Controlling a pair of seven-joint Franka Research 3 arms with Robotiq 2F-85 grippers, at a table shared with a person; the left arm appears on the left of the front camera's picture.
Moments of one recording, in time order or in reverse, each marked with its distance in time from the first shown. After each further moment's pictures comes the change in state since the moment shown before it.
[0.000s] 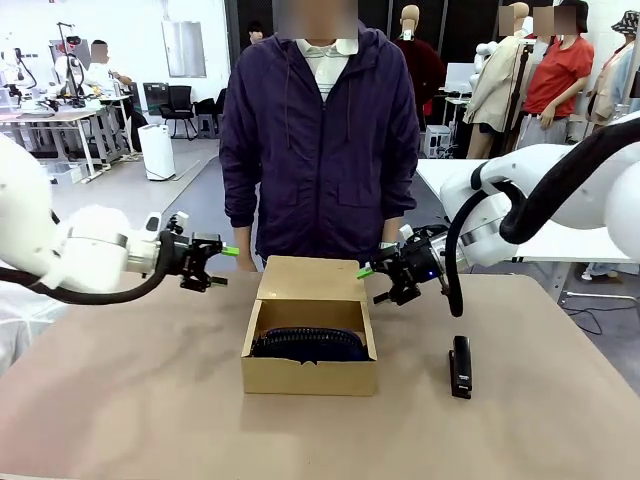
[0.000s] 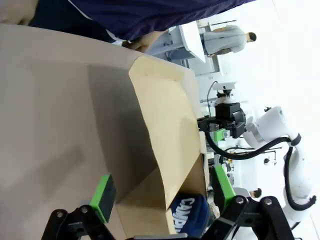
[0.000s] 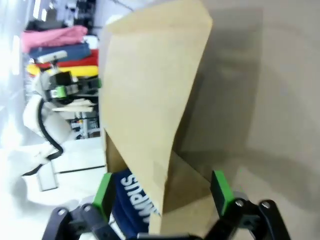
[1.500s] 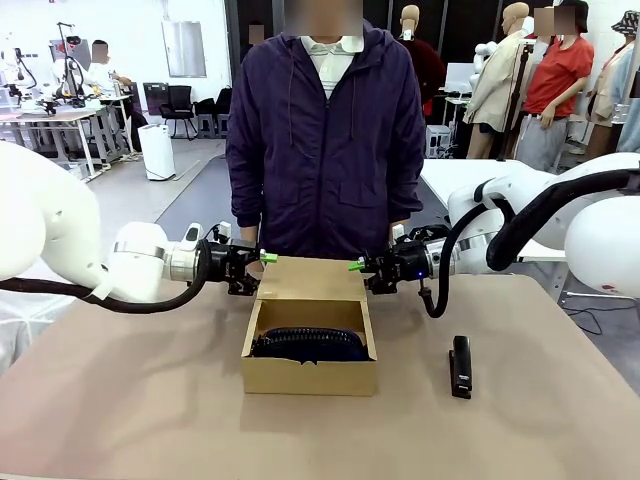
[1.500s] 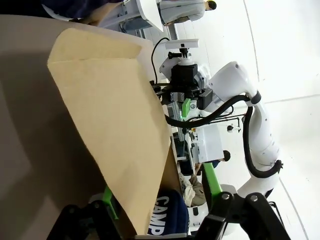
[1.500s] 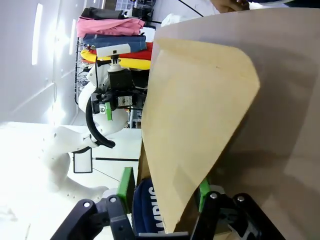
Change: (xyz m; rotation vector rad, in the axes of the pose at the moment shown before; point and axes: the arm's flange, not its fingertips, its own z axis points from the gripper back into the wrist) left arm 0.003 0.005 -0.079 -0.225 0.179 0.001; right arm 0.038 -0.028 -0.017 0.288 0.018 0.091
